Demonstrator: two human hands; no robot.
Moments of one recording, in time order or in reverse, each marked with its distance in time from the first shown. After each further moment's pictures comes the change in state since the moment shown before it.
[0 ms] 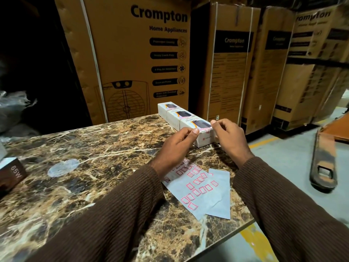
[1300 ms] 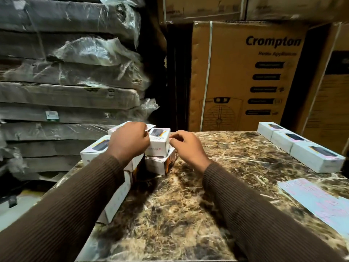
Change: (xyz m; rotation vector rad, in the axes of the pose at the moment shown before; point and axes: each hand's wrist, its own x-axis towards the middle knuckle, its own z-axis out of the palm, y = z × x) left_hand -0.274 0.063 -0.374 1.246 0.603 -0.345; right_hand -0.196 -0.323 0.263 0.327 -0.586 -0.309
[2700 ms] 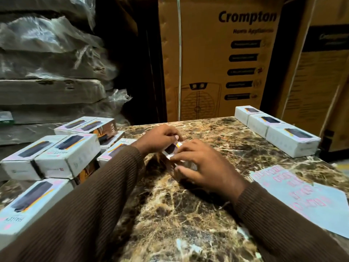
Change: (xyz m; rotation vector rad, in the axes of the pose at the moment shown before) left_hand 0.066 0.138 0.126 -0.541 -0.475 0.264; right_hand -0.065 0.087 -0.133 -0.577 -0.197 -0.399
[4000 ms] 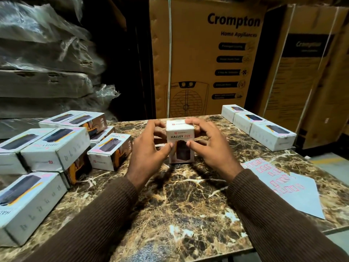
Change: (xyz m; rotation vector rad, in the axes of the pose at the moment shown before) left_hand -0.088 0.031 0.045 -0.276 0.570 0.120; right_hand -0.004 0.022 -0.010 0.474 0.338 0.345
